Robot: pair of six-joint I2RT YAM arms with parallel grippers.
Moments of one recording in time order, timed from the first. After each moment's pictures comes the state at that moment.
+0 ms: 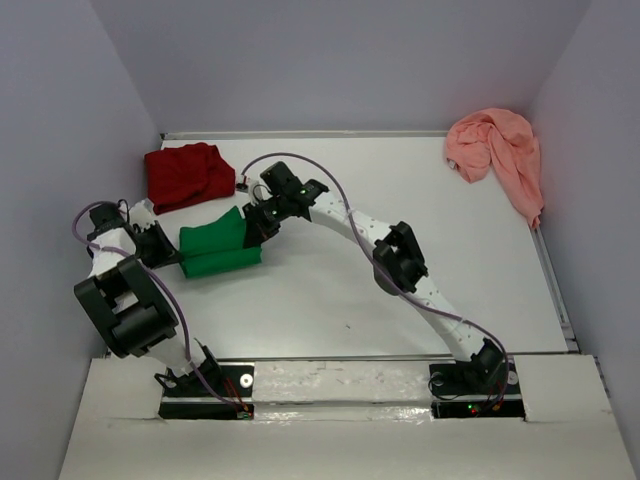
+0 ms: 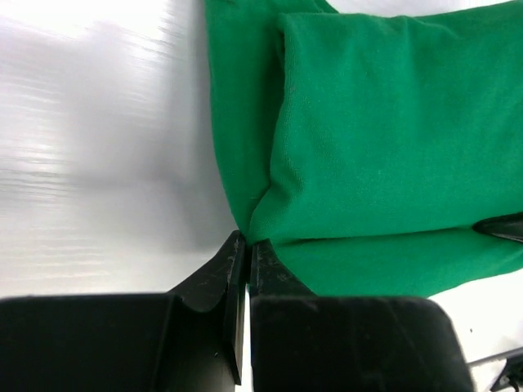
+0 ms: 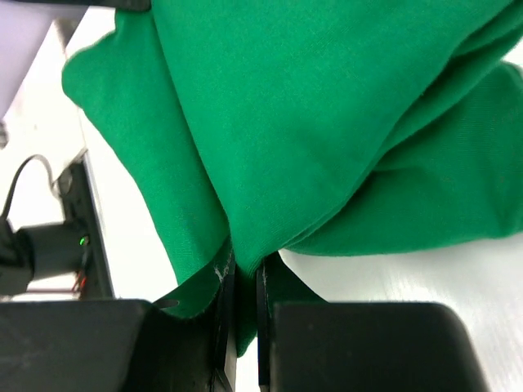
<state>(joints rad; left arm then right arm) 0.58 1.54 0.98 -0.64 0.50 0.10 0.81 2.67 2.53 -0.69 -0.70 0.18</state>
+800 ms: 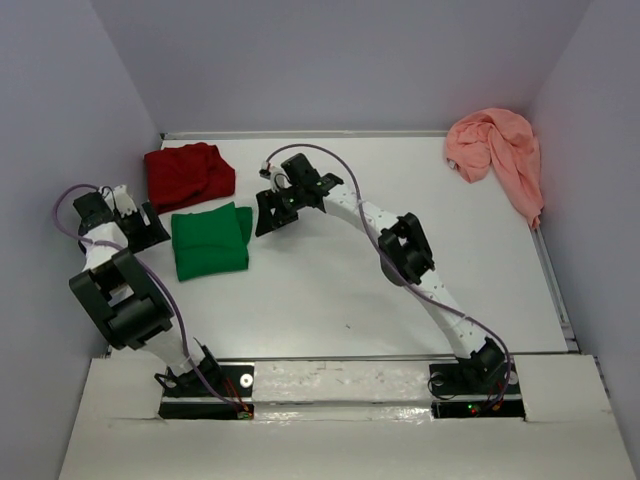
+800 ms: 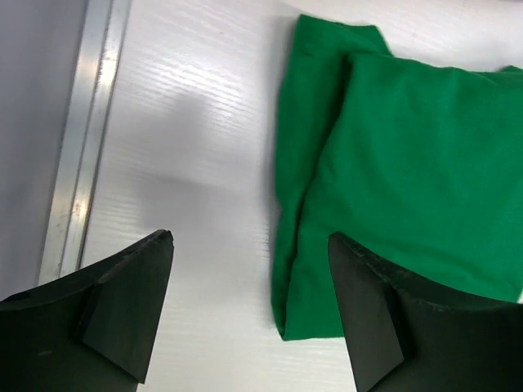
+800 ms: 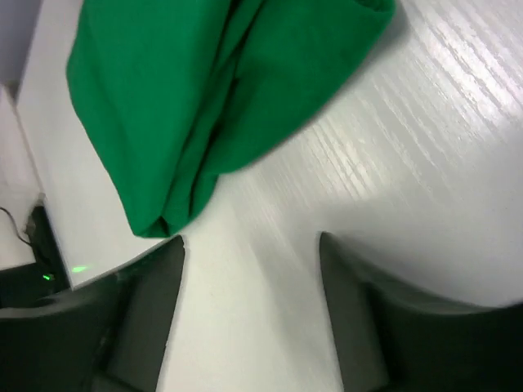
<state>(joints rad) 0.62 1.60 1.06 -0.43 0.37 0.13 0.73 2.70 2.49 -0.57 -0.69 0.28</state>
